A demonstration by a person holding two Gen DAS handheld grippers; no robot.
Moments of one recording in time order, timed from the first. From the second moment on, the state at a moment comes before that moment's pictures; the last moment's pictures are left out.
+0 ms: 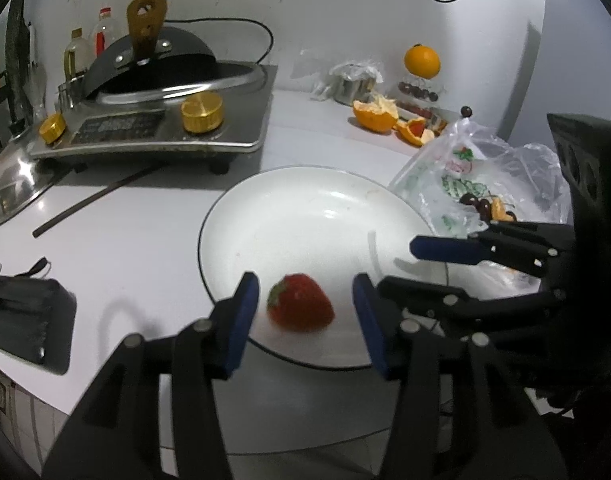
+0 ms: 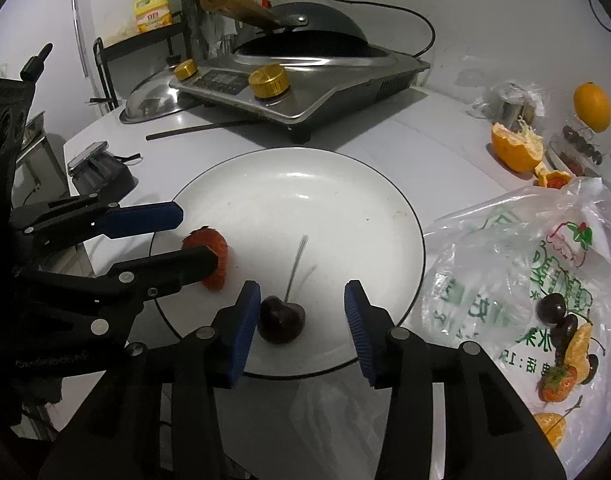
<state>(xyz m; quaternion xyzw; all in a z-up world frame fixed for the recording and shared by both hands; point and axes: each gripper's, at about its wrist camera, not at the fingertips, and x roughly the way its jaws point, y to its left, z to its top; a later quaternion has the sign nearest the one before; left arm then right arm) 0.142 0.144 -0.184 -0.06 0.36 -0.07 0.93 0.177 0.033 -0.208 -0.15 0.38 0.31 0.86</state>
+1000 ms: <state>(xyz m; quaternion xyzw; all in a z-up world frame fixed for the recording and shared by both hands) 0.113 0.089 -0.128 -0.05 0.31 -0.06 0.95 0.142 -0.040 -0.146 -0.13 0.31 0.30 0.89</state>
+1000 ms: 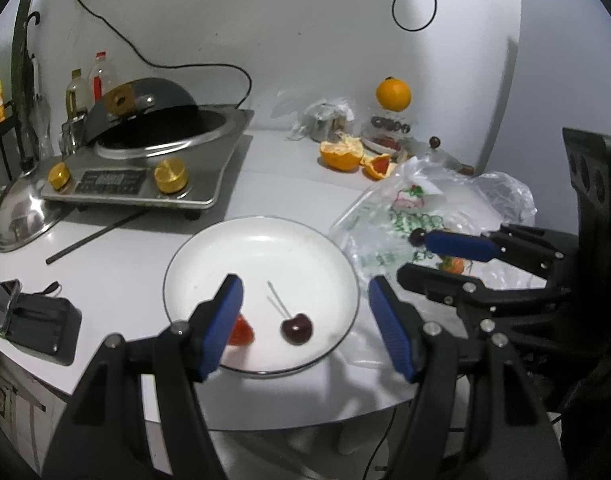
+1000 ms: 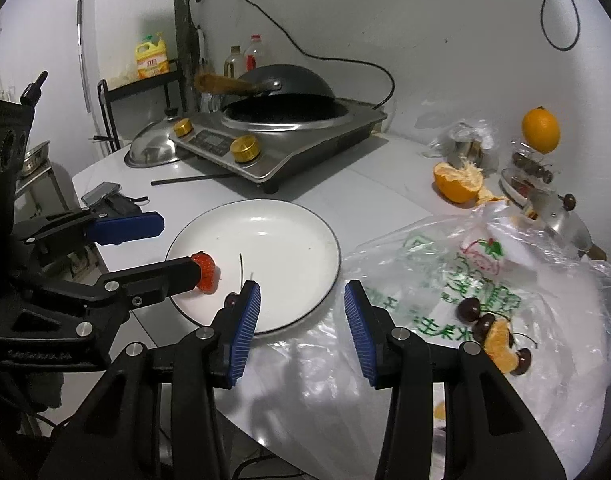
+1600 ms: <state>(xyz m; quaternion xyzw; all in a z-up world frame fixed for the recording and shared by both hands) 0.112 0.029 -0.113 -0.02 0.31 -0.07 0.95 0.126 -0.106 -0.129 -0.11 0.28 0.29 0.91</state>
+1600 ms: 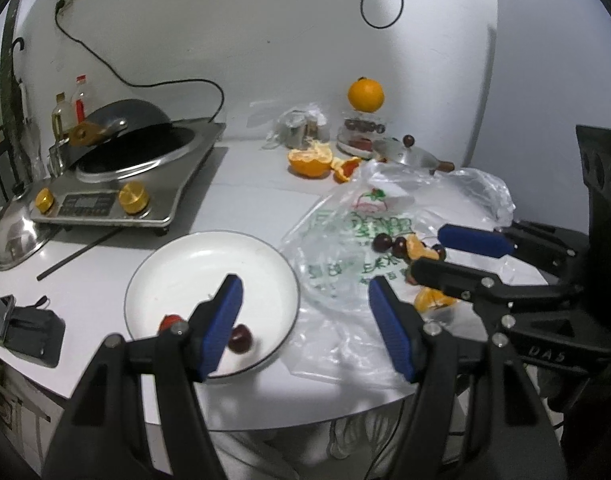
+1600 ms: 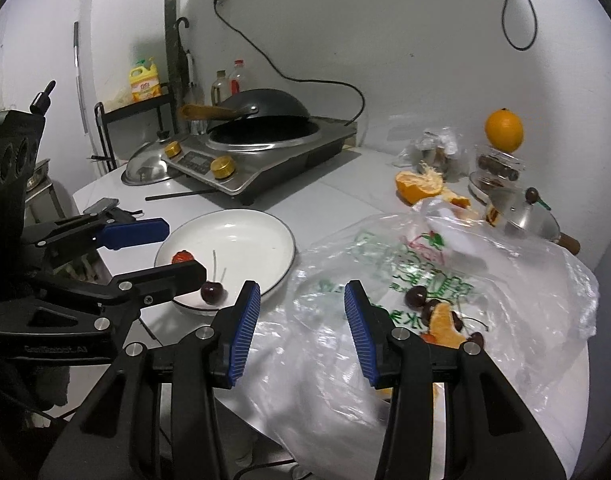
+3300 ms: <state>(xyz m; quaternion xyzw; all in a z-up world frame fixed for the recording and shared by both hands) 0.171 -0.112 -0.171 0.04 0.38 -0.14 0.91 0.156 -0.228 -0.229 -0.12 0.39 0.24 0.88</state>
